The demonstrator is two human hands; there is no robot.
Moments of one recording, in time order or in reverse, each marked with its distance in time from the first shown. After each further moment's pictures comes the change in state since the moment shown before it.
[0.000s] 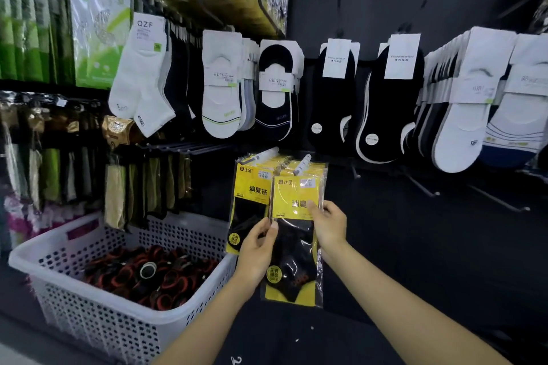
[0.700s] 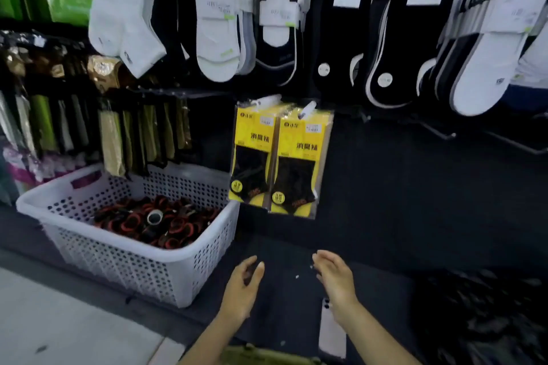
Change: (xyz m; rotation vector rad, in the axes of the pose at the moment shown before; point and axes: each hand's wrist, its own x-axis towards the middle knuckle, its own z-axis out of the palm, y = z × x) left_hand -0.084 -0.147 -0.026 0.162 -0.043 -0.329; right_hand -0.090 0.160 -0.065 -0.074 -0.034 0.382
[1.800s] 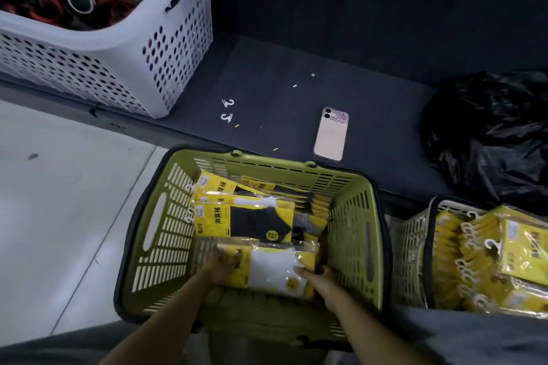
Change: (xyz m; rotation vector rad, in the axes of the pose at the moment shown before) left_hand -0.152 -0.280 0.014 0.292 -0.342 -0.788; right_hand -0.145 0.344 -0.106 -0.366 -0.096 1.014
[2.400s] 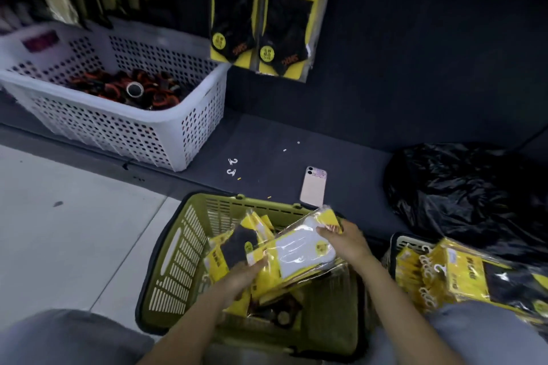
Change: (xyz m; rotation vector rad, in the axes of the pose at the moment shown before) left_hand -0.098 0.082 0.011 -0.158 -0.110 0.046; right_hand -0.174 -0.134 -0.071 -0.263 0.218 -0.701
